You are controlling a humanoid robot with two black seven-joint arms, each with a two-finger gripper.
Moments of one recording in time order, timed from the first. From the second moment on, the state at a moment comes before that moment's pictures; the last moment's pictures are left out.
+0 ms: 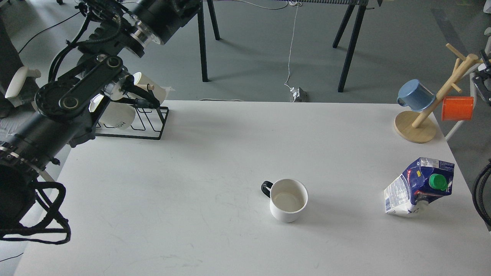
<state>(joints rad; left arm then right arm) -1.00 0.31 -0.80 -0.87 0.65 -0.20 -0.44 0.05 -0.64 1.63 1.21 0.14 0.49 -0.02</state>
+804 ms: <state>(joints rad) -0.76 0.47 -1.03 -0.86 0.11 -0.24 -0.43 -0.72 -0.37 1.54 1.37 0.39 0.49 -0.03</state>
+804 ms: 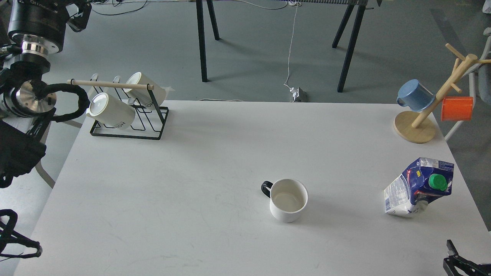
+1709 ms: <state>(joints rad) -0.70 0.51 -1.04 -0.85 0.12 -0.21 -0.41 -0.51 -0.17 1.45 1.33 0.33 0.49 -0.03</state>
